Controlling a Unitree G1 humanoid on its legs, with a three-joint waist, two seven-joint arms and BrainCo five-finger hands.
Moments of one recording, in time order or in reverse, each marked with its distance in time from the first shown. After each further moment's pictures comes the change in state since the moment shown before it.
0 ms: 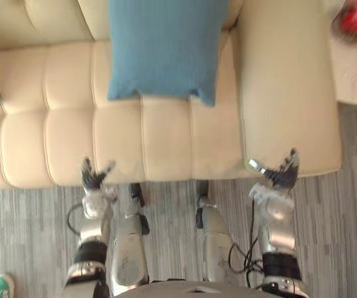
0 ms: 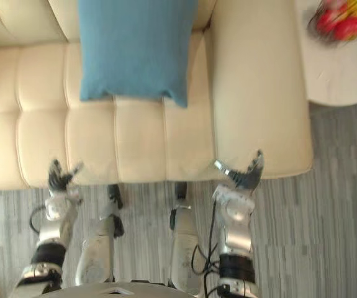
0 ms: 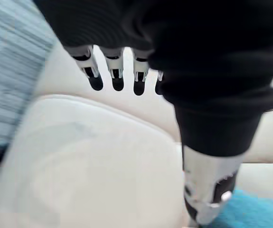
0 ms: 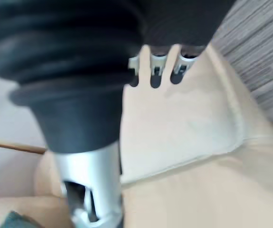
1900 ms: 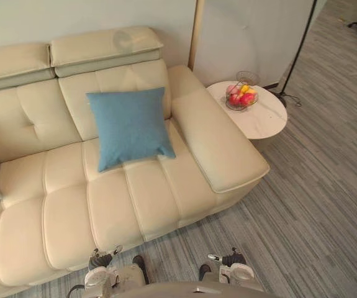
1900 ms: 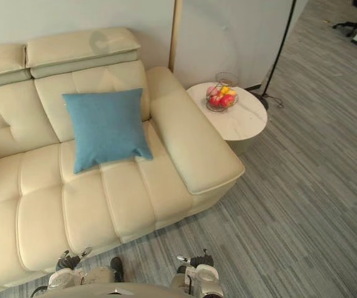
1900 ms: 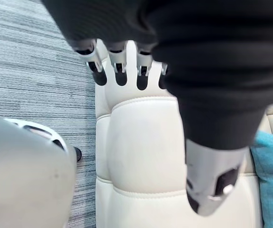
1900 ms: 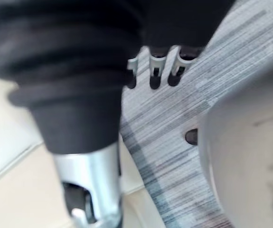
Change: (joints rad) left arm 0.153 -0.040 0.118 0.373 0.153 0.038 -0.084; right arm 0.029 0.104 -0.087 0.727 -0.174 0.068 0.147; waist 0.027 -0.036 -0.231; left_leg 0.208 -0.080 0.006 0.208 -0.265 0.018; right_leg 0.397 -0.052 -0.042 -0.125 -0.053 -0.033
